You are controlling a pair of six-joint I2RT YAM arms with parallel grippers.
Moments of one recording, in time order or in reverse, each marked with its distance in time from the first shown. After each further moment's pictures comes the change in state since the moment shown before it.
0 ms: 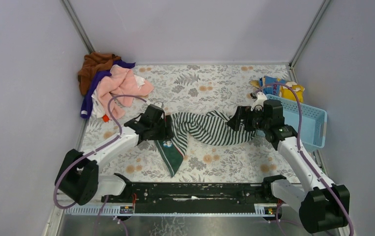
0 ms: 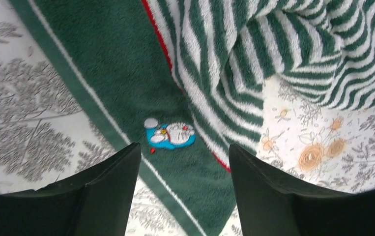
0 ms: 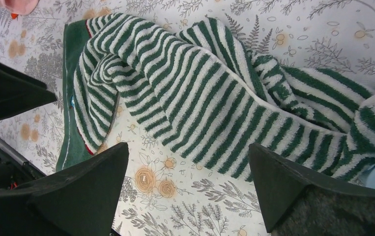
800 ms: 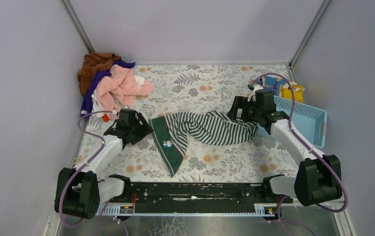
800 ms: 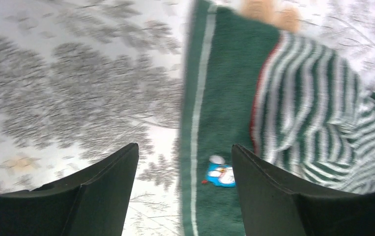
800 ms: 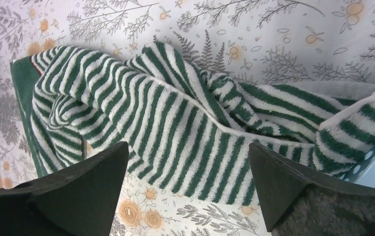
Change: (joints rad) left arm 0.373 -0.135 -0.214 0.114 0.032 -0.207; right arm 0.024 0.261 0.138 -0.001 0.177 0.069
